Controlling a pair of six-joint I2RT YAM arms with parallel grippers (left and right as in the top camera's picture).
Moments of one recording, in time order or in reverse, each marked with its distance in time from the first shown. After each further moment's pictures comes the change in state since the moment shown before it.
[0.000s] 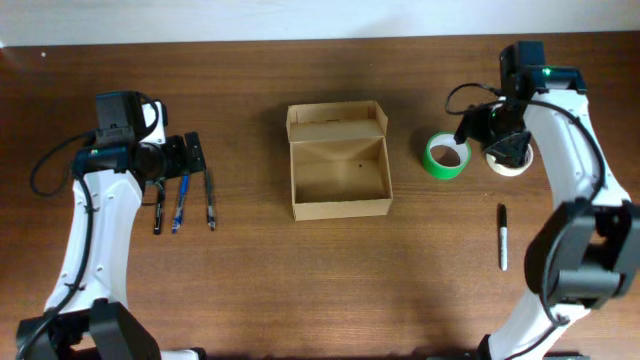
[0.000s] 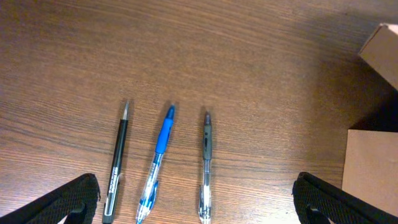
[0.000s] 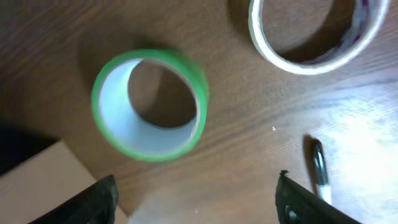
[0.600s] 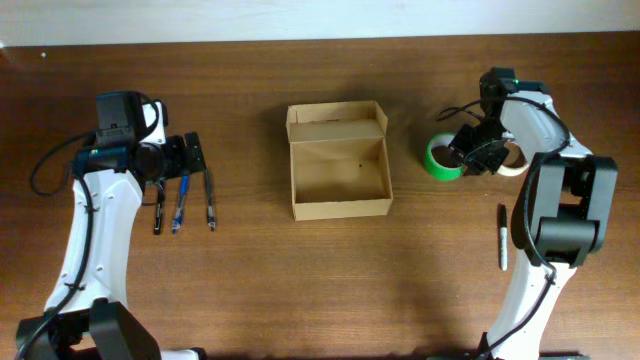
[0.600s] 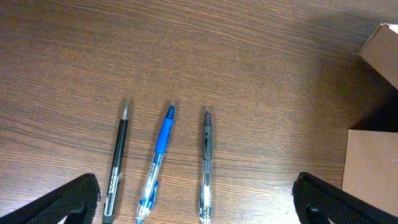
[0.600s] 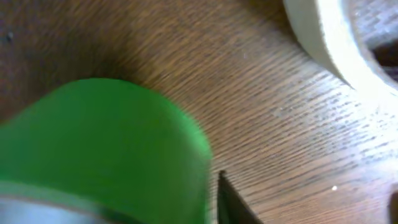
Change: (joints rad) left arm 0.000 0.001 0.000 0.000 0.000 0.000; right arm -0.009 0.257 0.000 0.070 -0.055 0.109
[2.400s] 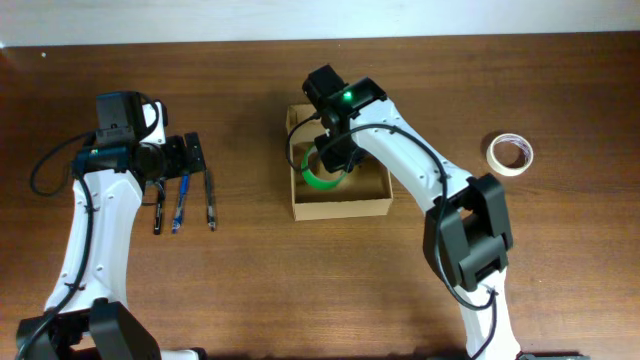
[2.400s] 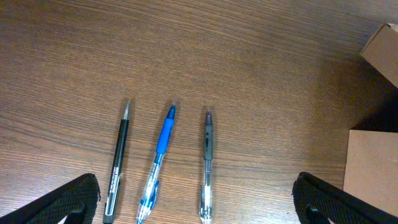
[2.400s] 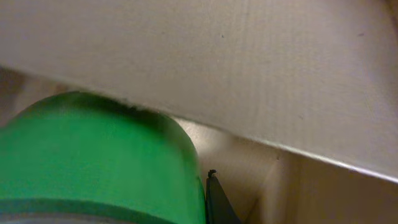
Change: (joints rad) left arm 0.000 0.000 0.000 0.000 -0.003 0.000; right arm 0.646 0.024 0.297 -0.092 0.179 -0.366
